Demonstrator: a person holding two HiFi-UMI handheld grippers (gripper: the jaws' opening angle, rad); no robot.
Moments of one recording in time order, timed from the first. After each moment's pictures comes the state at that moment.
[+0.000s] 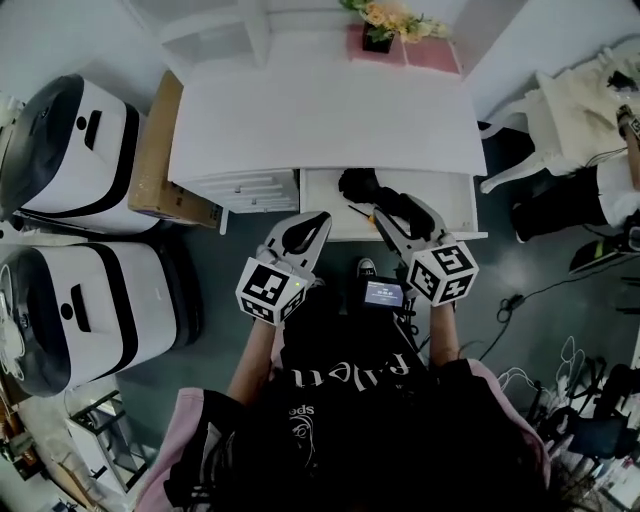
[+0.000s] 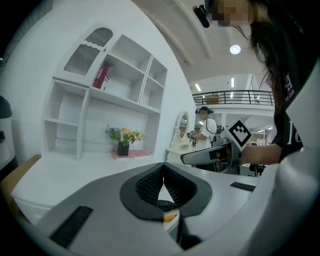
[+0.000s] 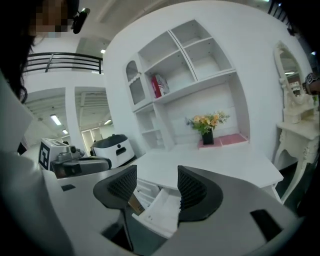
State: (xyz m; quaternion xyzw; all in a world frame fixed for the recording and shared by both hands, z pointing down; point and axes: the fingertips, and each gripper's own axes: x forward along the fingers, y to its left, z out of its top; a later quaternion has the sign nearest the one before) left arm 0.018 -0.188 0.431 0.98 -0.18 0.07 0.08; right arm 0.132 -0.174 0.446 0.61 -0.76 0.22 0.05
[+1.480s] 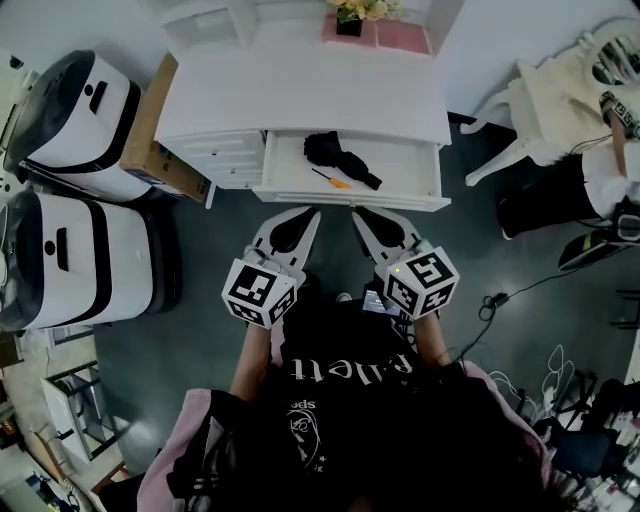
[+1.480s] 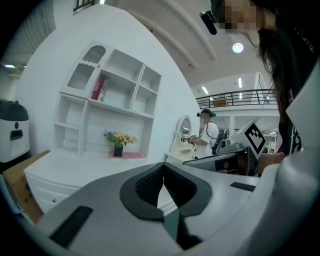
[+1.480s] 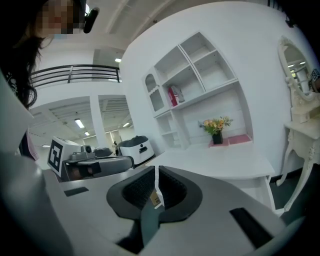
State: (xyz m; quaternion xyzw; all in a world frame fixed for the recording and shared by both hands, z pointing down) left arm 0.075 -0.003 0.390 0.96 -0.25 0.04 0.09; right arm 0.141 0.013 0.403 0.53 -0.83 0.20 0.03
